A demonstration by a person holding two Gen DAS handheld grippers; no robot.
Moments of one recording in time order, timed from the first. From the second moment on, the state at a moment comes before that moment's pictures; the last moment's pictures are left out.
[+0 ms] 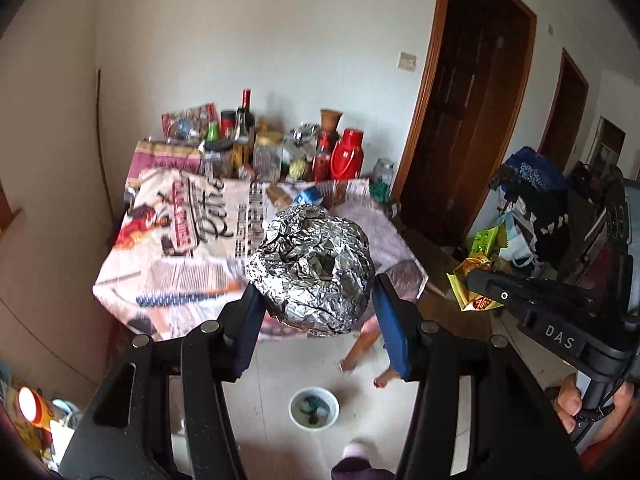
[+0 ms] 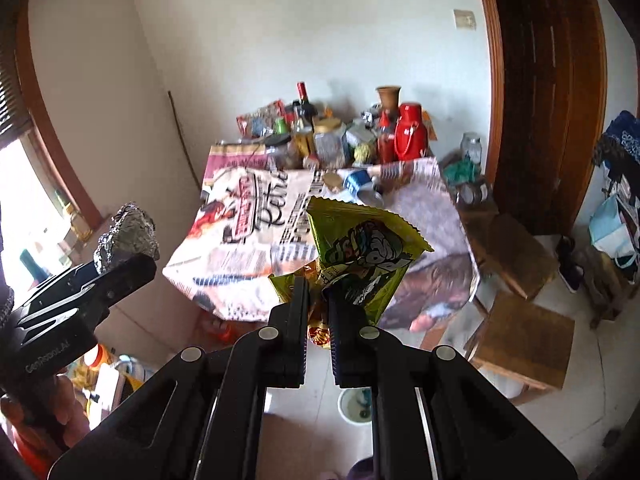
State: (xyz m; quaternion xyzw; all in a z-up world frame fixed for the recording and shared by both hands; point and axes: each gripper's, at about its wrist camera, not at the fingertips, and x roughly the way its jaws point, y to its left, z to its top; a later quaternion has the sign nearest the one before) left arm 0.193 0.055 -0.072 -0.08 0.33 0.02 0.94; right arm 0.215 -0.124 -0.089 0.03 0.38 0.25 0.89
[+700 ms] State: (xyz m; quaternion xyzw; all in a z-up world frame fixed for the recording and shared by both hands) left arm 0.286 0.068 -0.378 -0.17 0.49 0.11 0.85; right arm 0.300 -0.107 -0.379 0.00 0.55 0.27 0.79
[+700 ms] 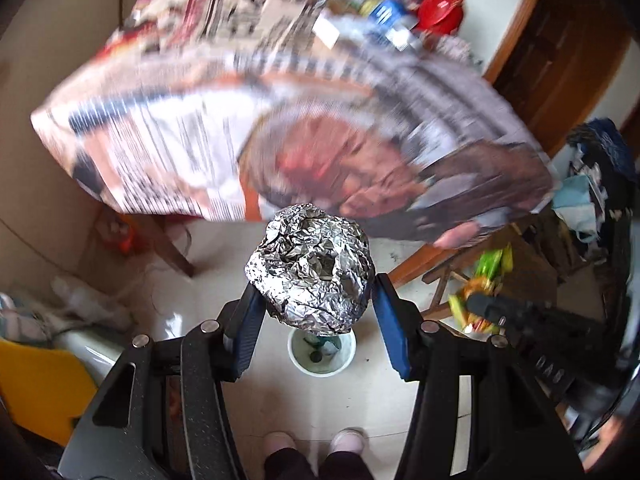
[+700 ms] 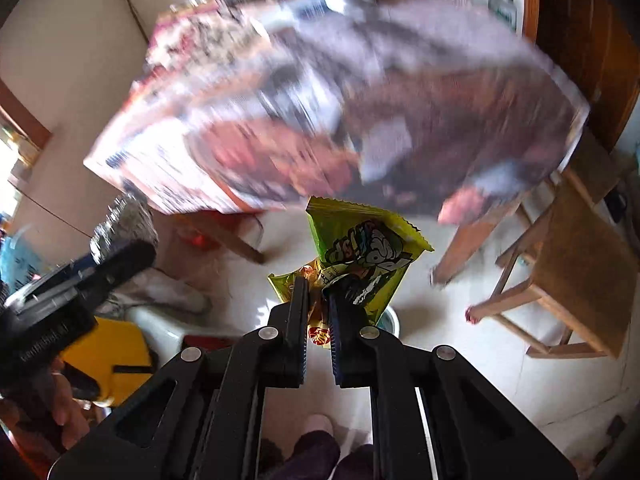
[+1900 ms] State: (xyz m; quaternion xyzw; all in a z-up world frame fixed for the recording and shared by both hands) left arm 0.288 0.057 -0.709 -0.18 0.60 0.10 0.77; right arm 0.308 -0.086 -0.714 -0.03 0.68 0.28 0.68
